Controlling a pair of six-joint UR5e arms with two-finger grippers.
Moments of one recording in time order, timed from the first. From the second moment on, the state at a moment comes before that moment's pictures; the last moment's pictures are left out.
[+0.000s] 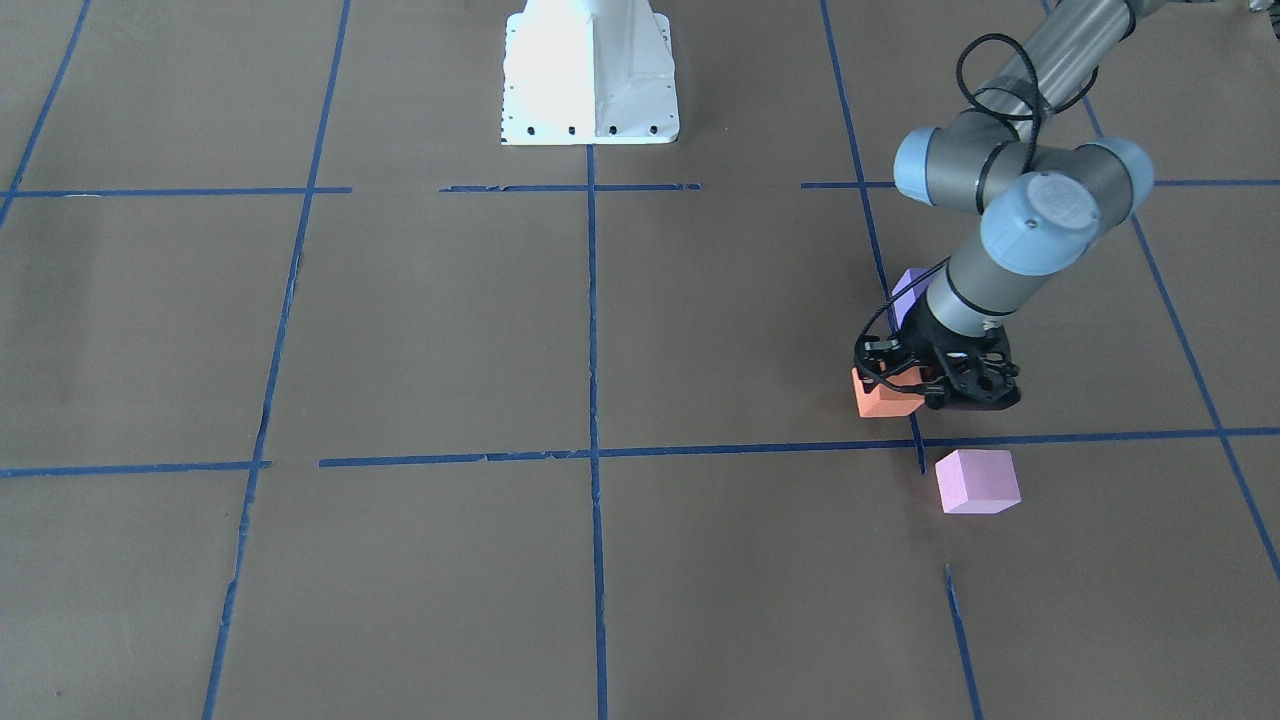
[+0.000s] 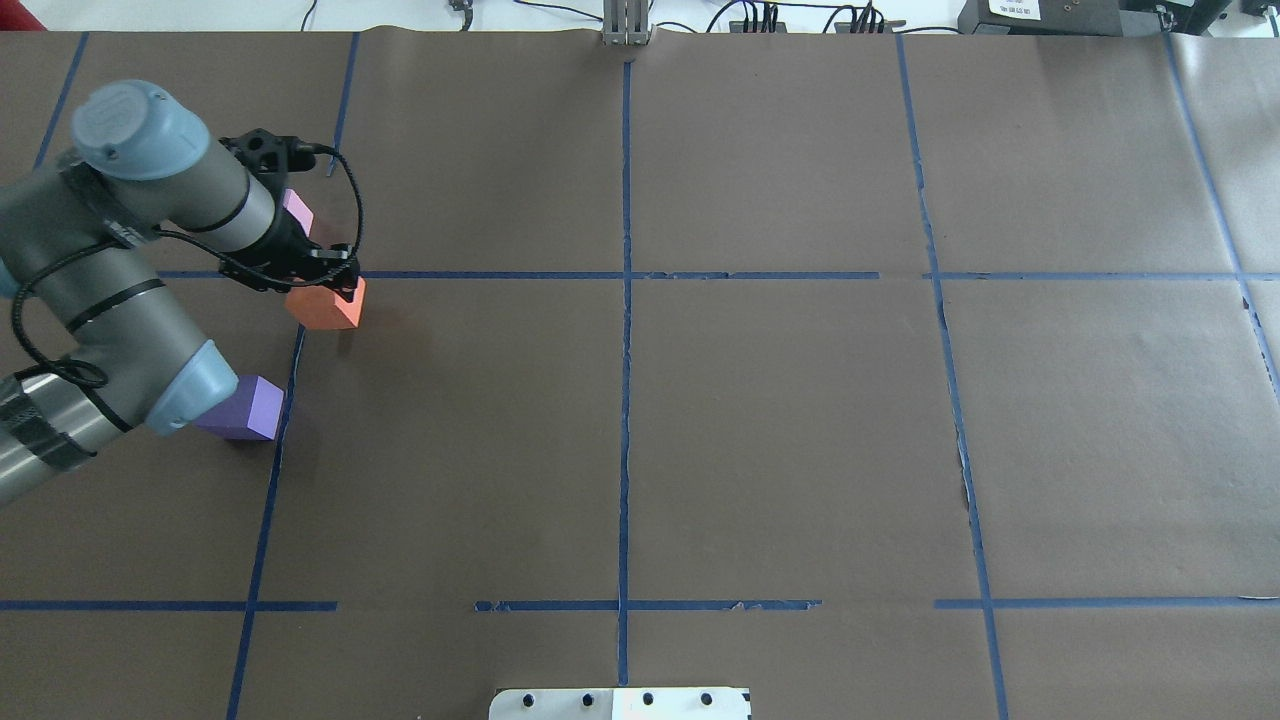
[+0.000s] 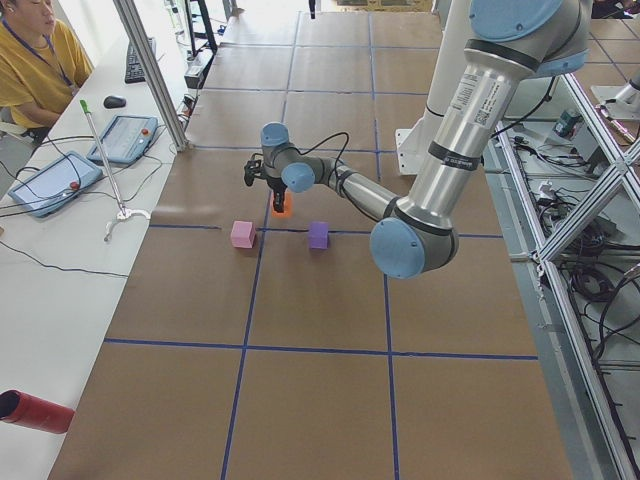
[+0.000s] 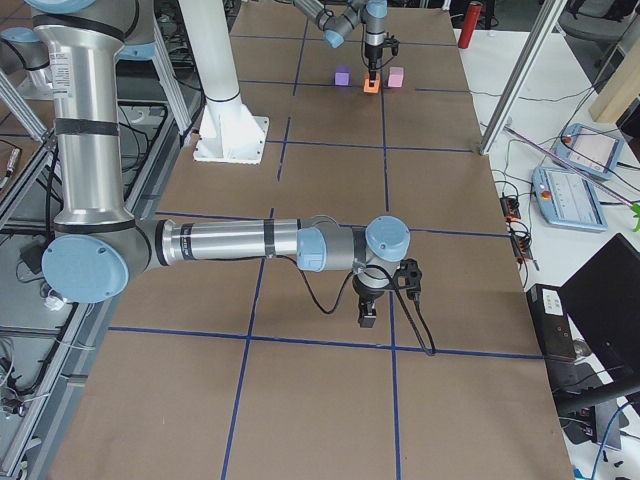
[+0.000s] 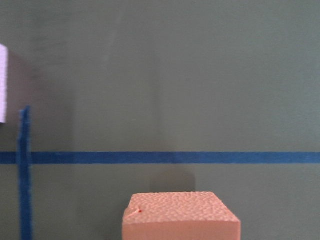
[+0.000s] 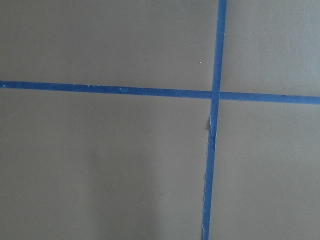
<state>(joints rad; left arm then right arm) -0.88 -1.93 -1.57 -1.88 -2.14 -0.90 1.46 -1.56 1.64 -1.61 2.38 0.06</state>
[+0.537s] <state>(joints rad) -0.94 -1.88 -1.57 -1.88 -2.15 -0.85 1.46 -1.56 1.64 -1.61 2.38 0.06</state>
